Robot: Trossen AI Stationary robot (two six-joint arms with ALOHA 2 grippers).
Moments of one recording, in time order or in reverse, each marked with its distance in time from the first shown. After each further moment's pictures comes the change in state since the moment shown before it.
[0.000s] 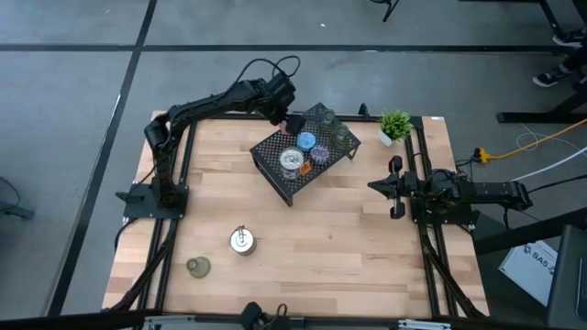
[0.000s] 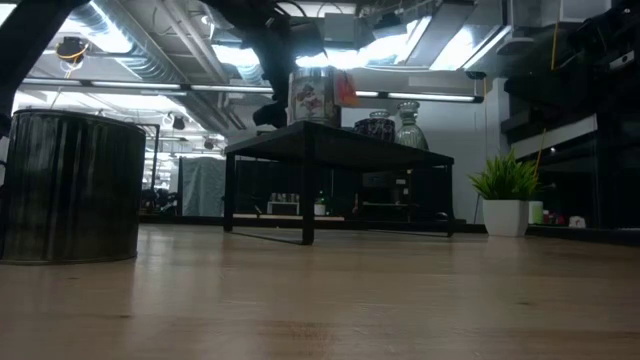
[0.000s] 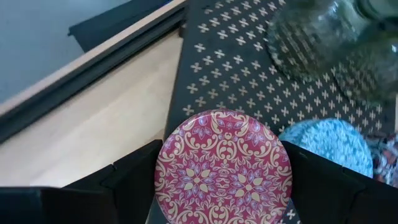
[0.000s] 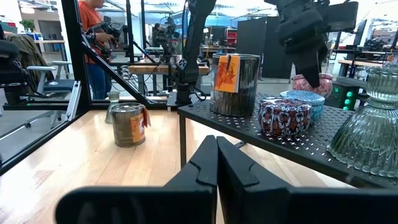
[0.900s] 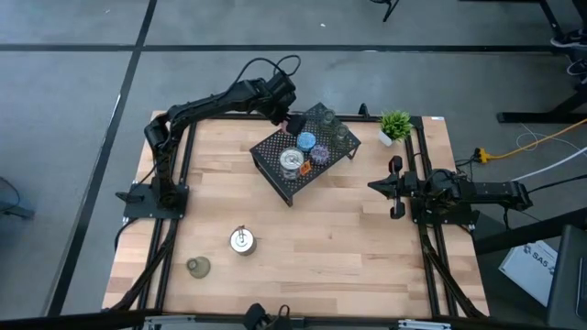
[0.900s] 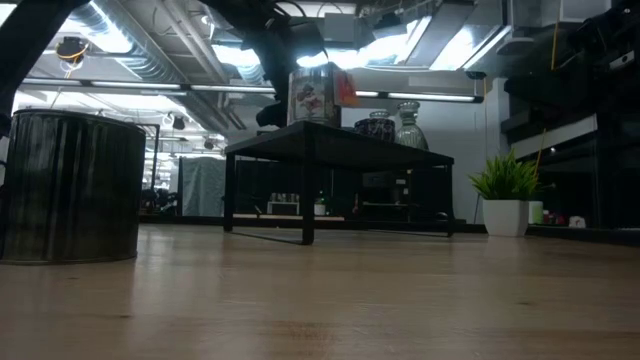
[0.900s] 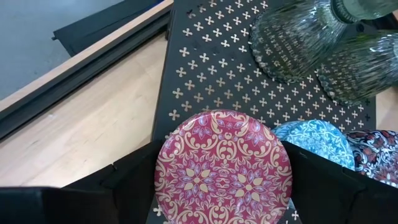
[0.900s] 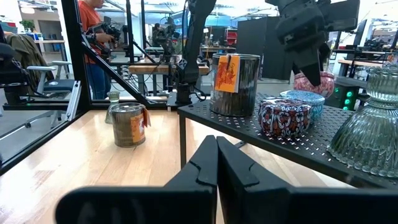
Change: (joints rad) left arm 0.000 0.000 -0.003 0.027 0.043 0.012; right arm 0.000 0.000 0.000 0.000 0.000 0.000
